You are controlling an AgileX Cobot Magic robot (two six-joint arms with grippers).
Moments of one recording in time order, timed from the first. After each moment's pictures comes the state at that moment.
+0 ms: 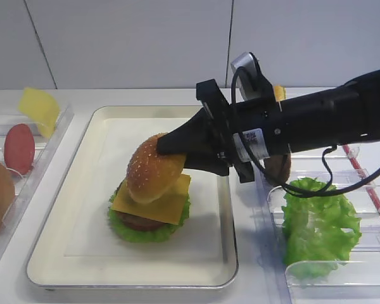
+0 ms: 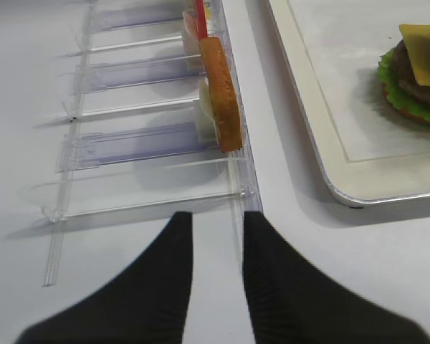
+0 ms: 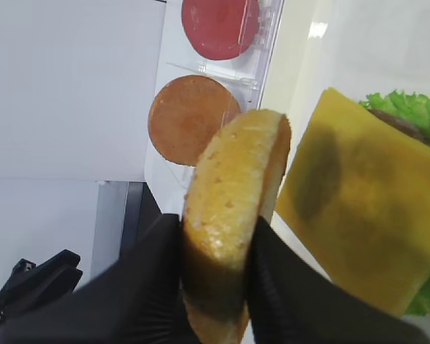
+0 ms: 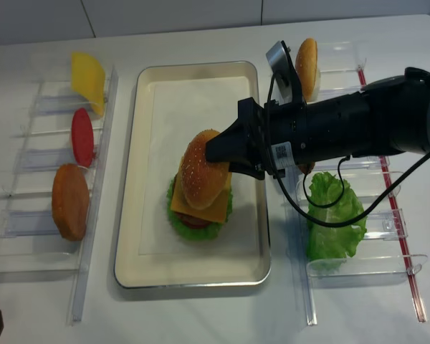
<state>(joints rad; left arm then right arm) -0.02 -0.02 -0.49 0.02 1.18 0.02 0.33 1.72 -0.84 1.73 1.03 -1.01</state>
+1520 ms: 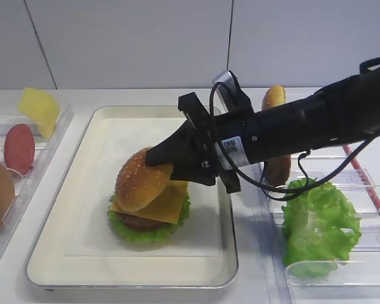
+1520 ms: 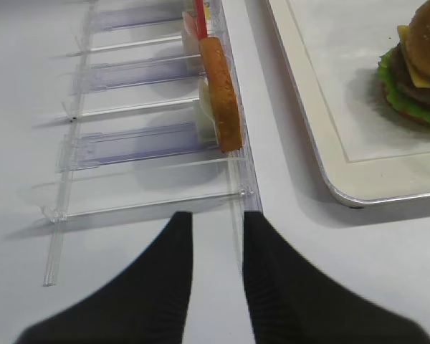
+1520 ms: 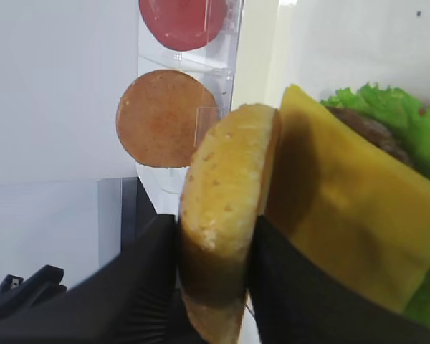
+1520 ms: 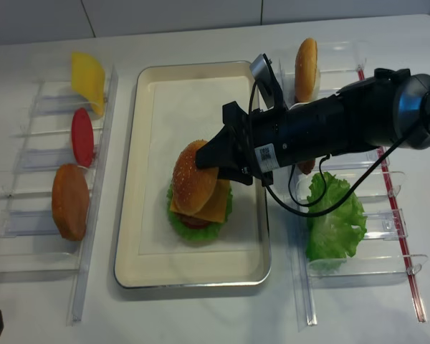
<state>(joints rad) -0.02 -0.02 -0.49 0.02 1.18 0.02 0.37 1.84 -0.91 1.71 1.02 -0.94</state>
